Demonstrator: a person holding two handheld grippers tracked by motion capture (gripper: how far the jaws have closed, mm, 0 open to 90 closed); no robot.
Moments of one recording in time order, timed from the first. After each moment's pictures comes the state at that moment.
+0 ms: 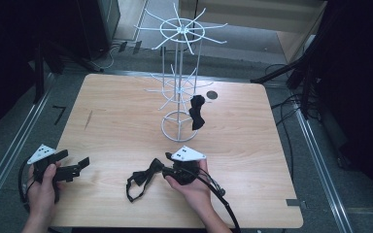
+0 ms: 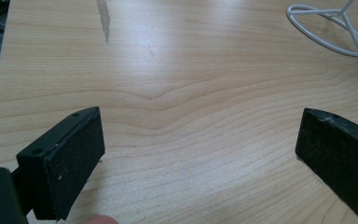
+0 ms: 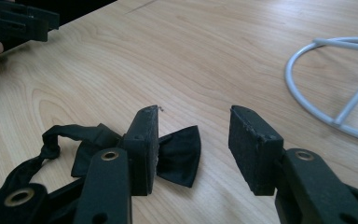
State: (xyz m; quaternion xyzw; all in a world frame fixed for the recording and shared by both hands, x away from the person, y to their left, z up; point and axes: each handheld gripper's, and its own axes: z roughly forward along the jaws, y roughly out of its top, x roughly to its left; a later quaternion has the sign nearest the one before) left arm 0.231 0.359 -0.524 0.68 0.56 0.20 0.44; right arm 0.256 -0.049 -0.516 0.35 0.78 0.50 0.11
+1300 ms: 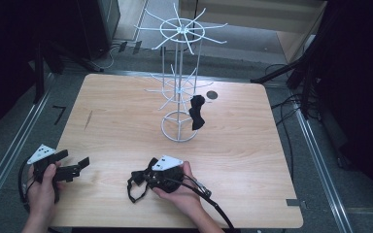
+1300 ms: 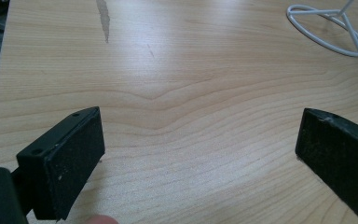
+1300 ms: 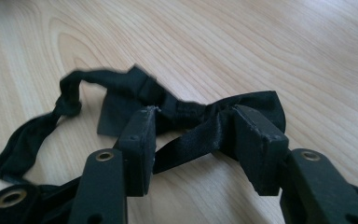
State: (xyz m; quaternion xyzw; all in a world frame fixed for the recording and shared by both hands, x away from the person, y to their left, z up) left arm 0.231 0.359 -0.524 0.68 0.56 0.20 0.44; right arm 0.246 -0.009 -0.541 0.28 0.85 0.44 0.09
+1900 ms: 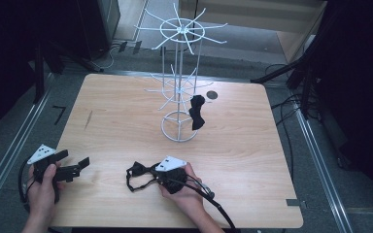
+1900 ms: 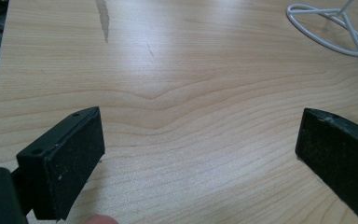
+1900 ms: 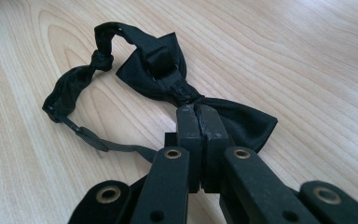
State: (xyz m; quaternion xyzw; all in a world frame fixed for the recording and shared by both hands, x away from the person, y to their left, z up) left arm 0.231 0.358 -0.524 0.68 0.56 0.20 0.44; right arm 0.243 -0.019 -0.539 0.29 0.85 0.43 0.10
